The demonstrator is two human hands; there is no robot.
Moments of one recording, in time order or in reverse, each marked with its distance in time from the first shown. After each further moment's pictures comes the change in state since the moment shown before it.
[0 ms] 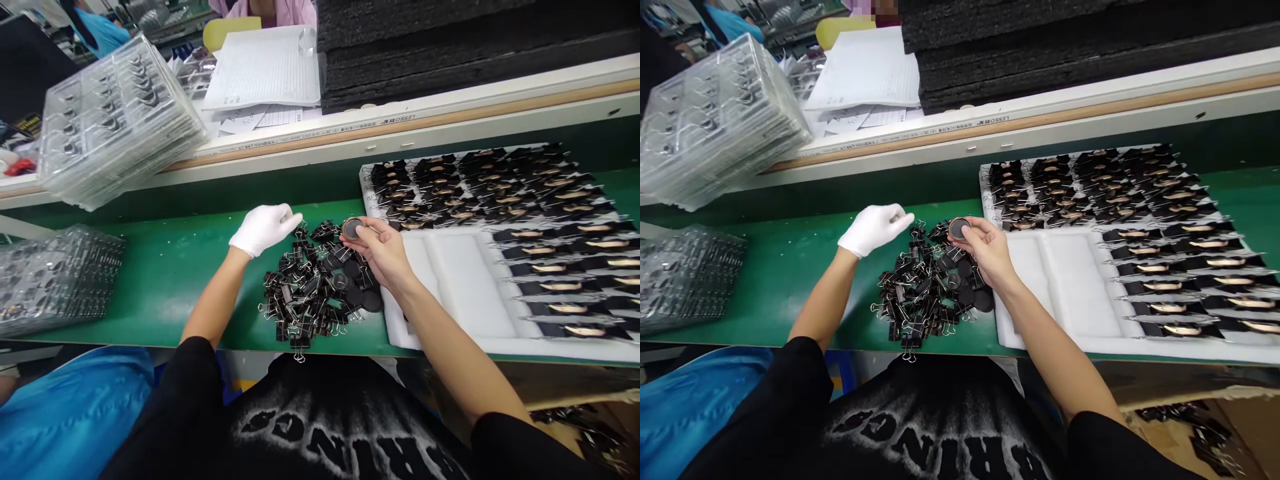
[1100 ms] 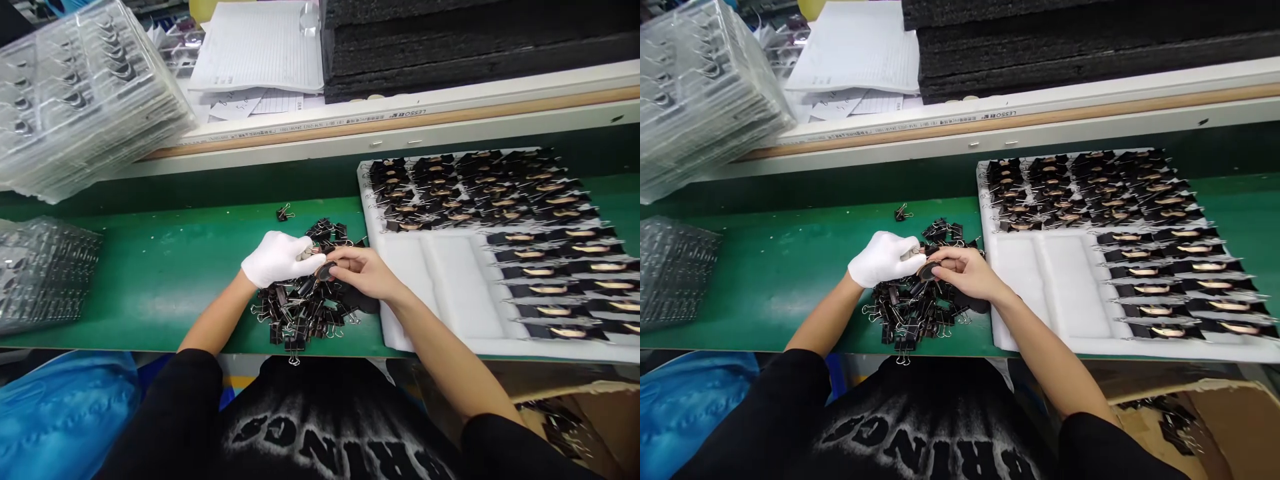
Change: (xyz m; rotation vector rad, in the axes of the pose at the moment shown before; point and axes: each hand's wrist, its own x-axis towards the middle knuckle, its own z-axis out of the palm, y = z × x) left_hand -0.037 0.029 0.035 -0.039 0.029 0.332; right_hand -0.022 0.005 -0.001 -0.217 -0.518 0.127
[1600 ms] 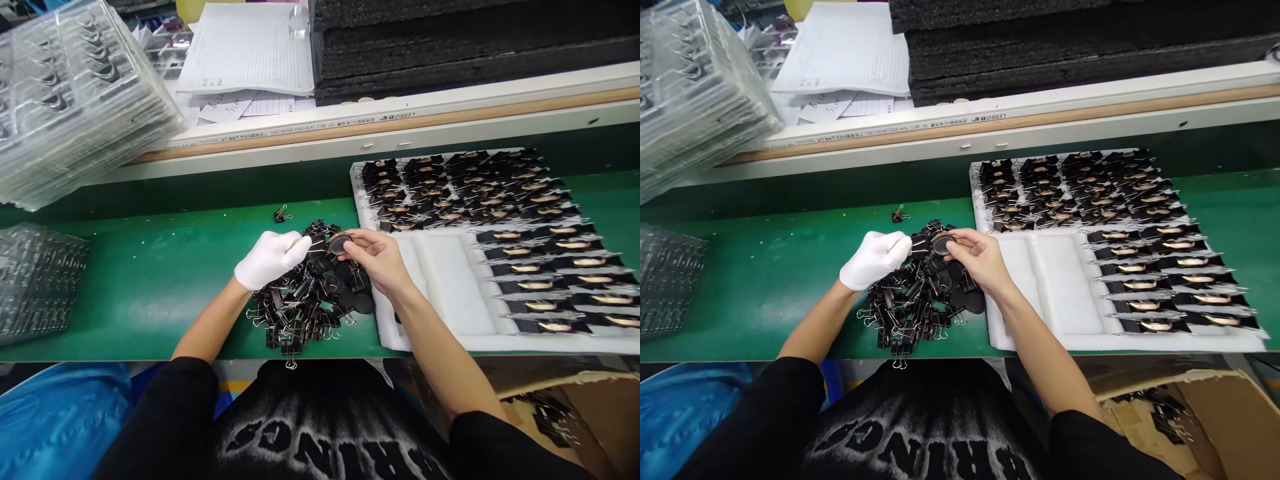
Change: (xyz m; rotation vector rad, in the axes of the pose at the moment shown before) left_hand 0.002 0.004 -0.006 -0.141 0.133 0.025; right_hand 0.003 -0.013 -0.011 -0.020 0.412 -0.136
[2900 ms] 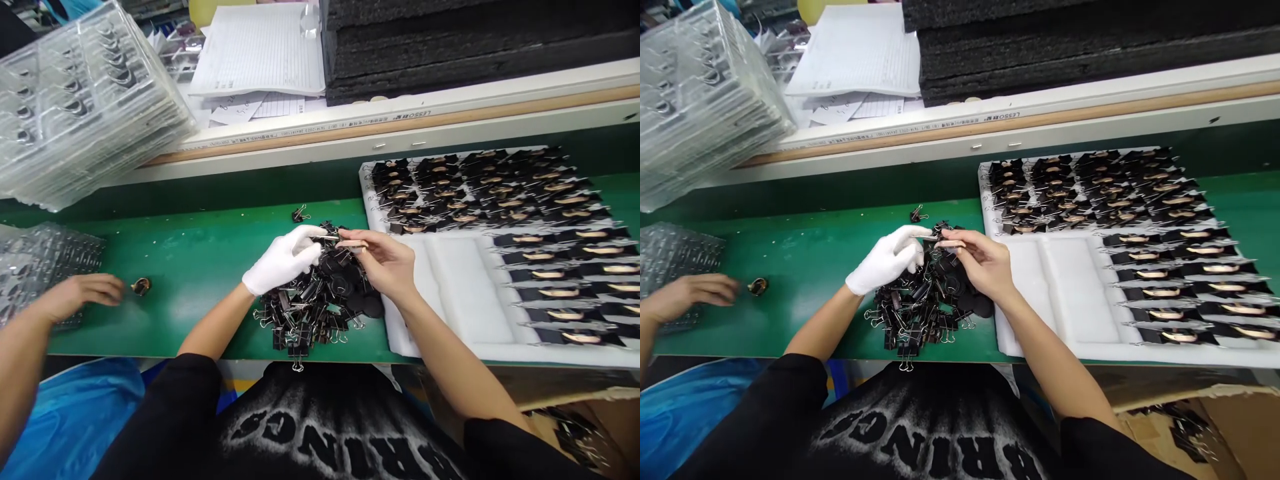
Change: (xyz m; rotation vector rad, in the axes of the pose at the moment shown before) left_hand -0.005 0.009 0.000 -0.571 -0.147 -0.317; right_hand -0.003 0.007 0.007 -0.196 0.010 -0.398
